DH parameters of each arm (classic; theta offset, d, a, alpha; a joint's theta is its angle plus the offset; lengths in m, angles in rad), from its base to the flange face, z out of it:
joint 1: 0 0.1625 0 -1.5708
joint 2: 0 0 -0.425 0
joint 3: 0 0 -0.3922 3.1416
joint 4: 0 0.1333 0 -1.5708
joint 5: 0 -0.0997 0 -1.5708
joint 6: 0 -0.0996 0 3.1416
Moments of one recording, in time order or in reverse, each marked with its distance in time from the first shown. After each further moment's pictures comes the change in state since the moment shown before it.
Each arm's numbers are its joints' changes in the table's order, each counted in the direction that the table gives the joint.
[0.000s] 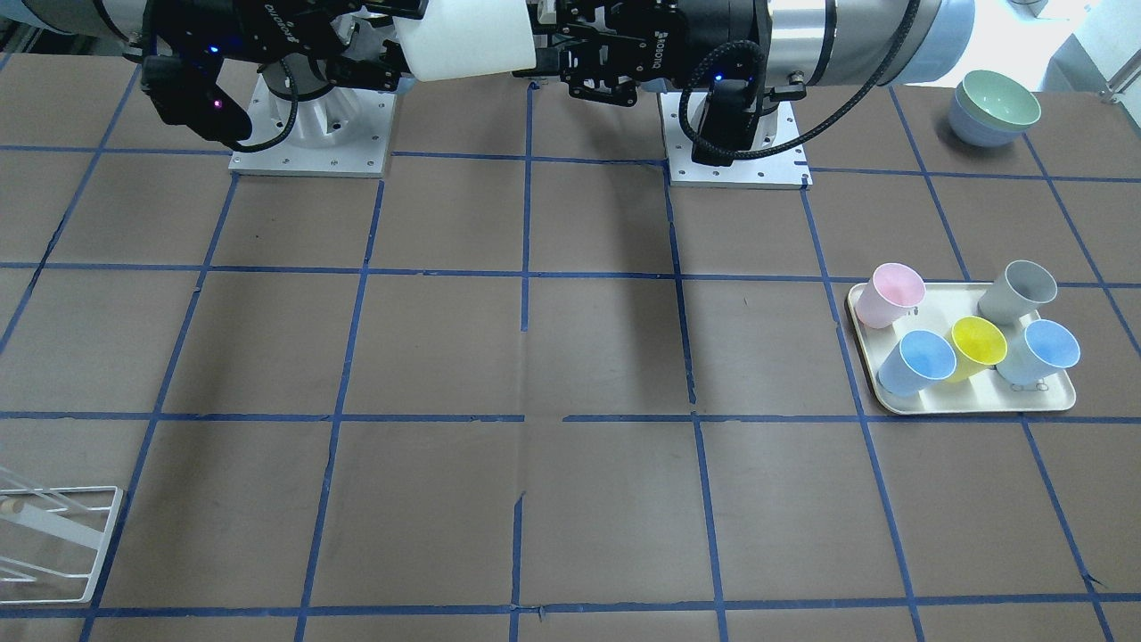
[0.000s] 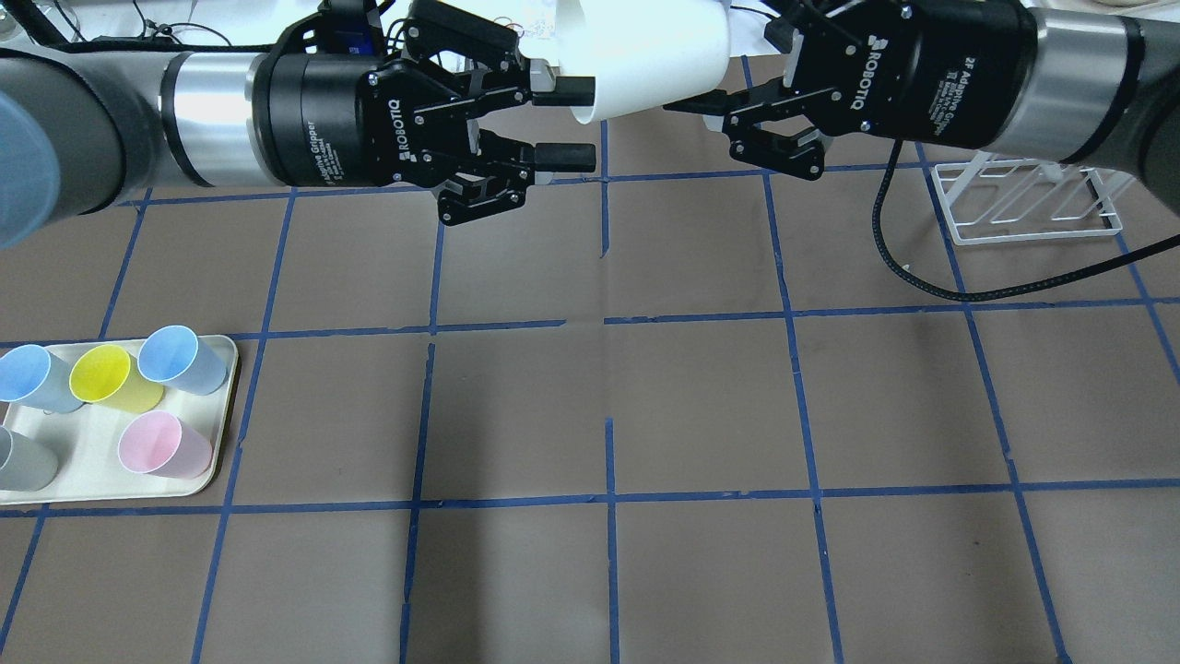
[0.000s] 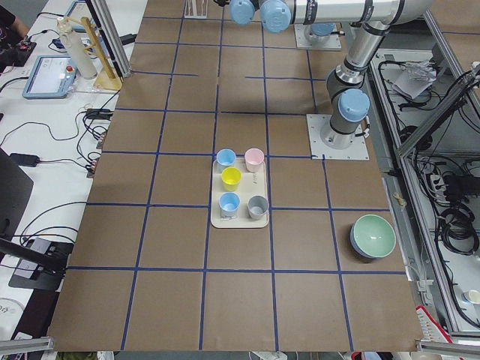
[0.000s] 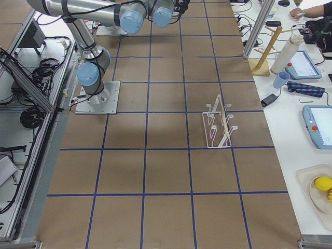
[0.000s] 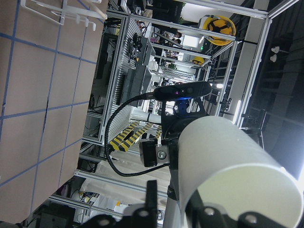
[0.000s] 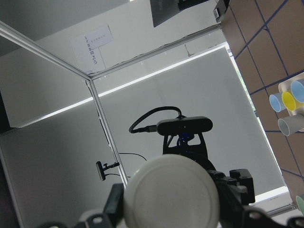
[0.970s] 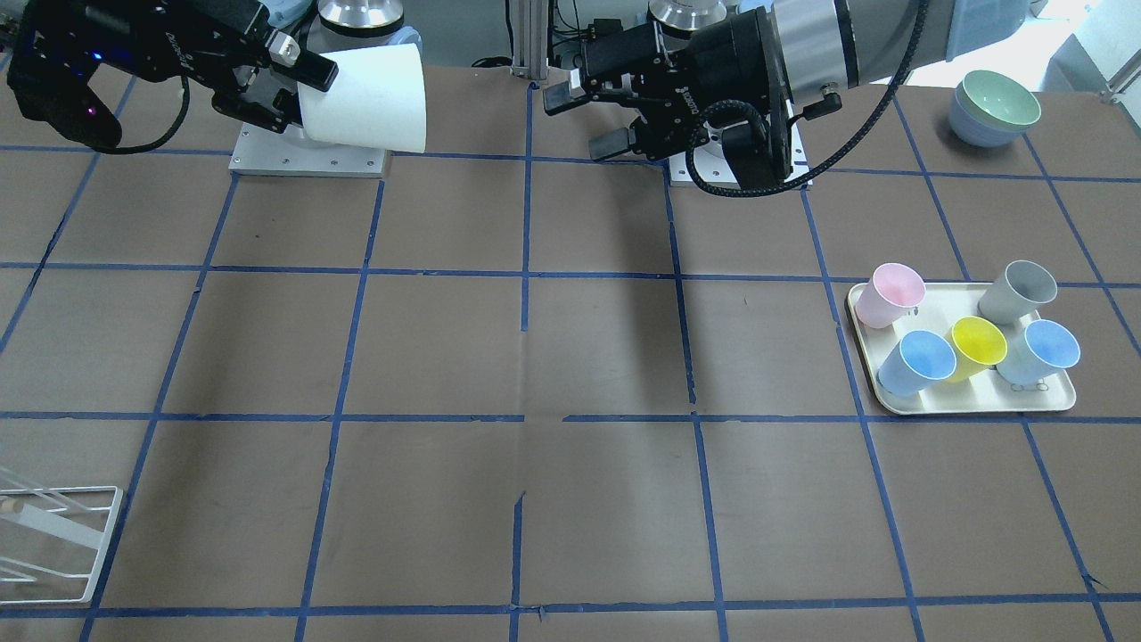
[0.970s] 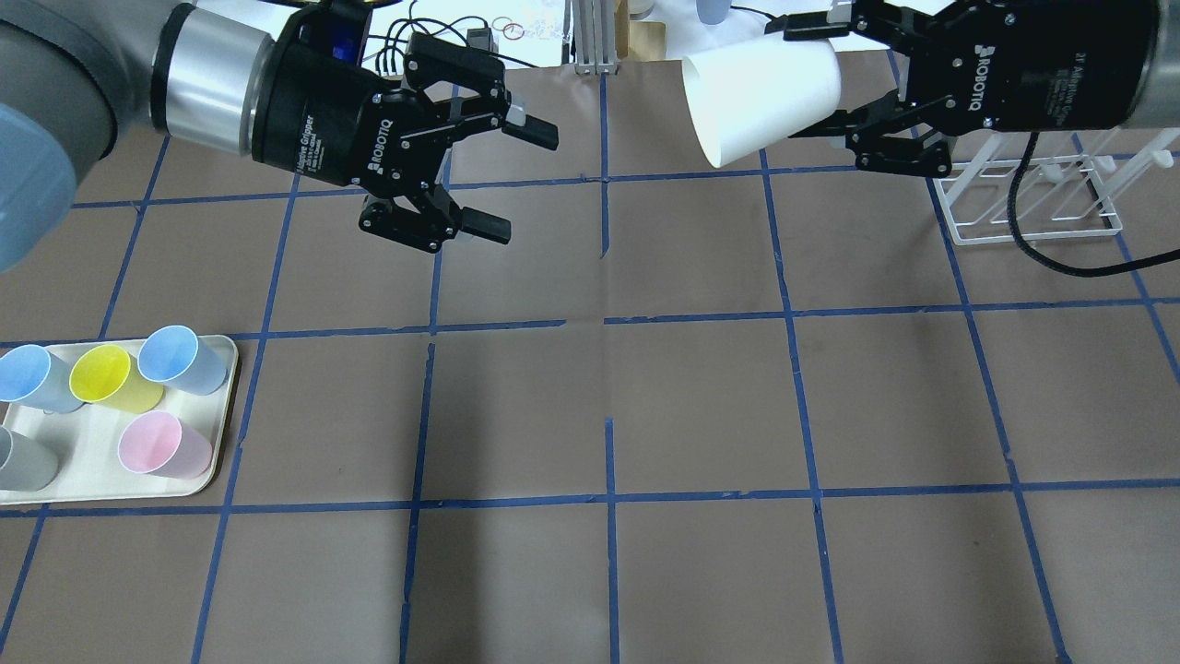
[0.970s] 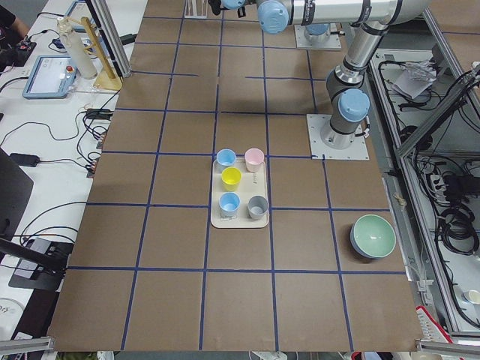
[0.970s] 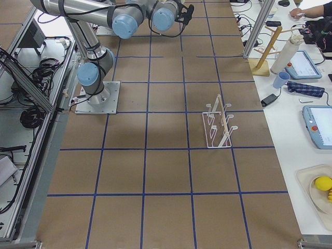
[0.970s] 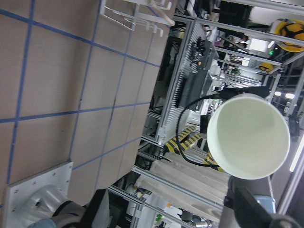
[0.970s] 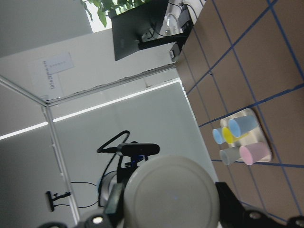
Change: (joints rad) left arm 0.008 0.018 -0.012 0.477 -0.537 0.453; right arm -0.142 0.003 0.074 -0.098 0.424 0.003
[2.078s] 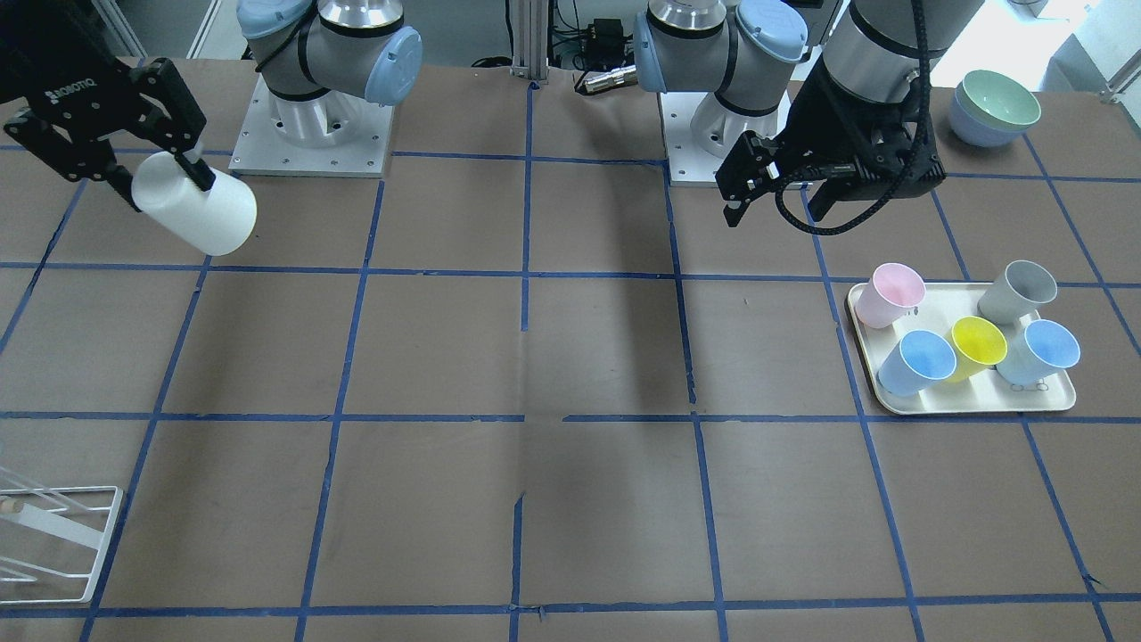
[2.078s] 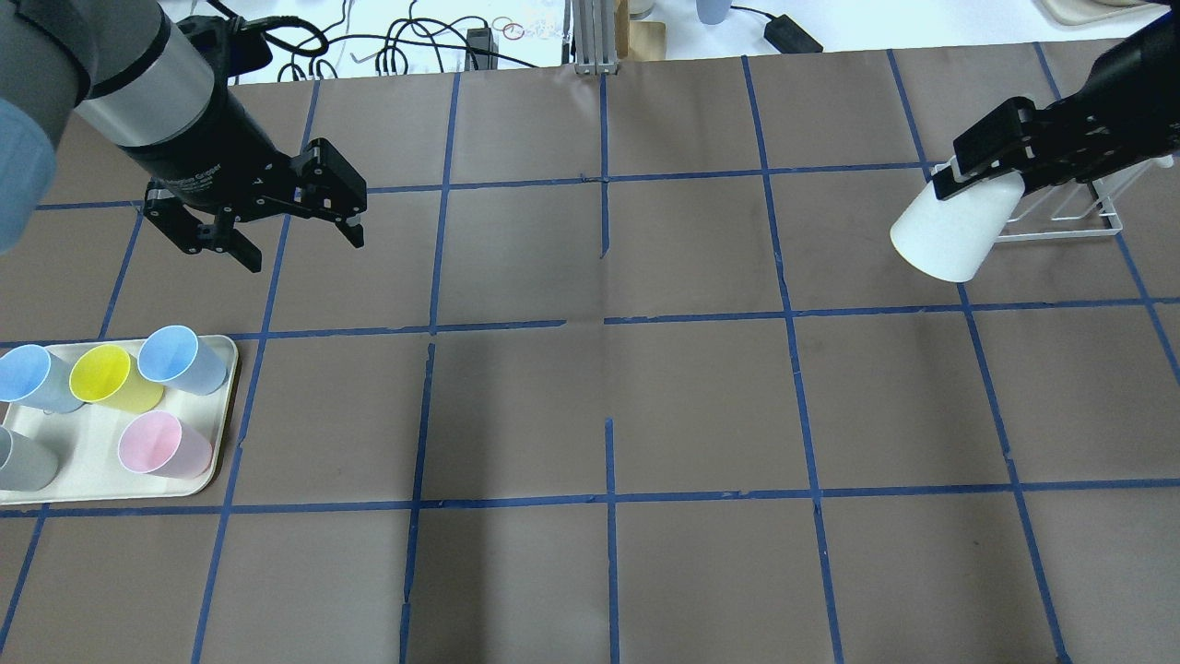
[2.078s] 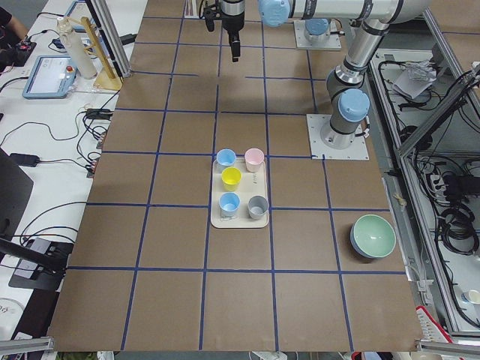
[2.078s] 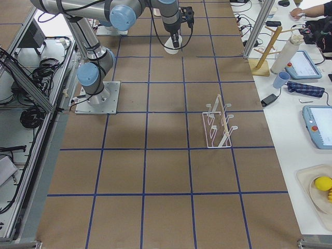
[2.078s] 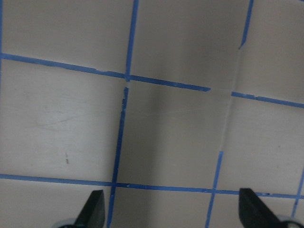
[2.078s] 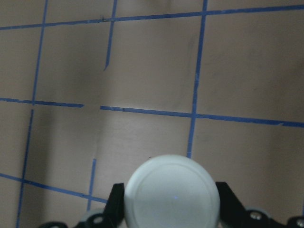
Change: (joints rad) left arm -0.019 -0.003 -0.048 0.143 -0.863 0.064; right arm 0.001 -0.014 0.038 -0.385 0.841 0.346
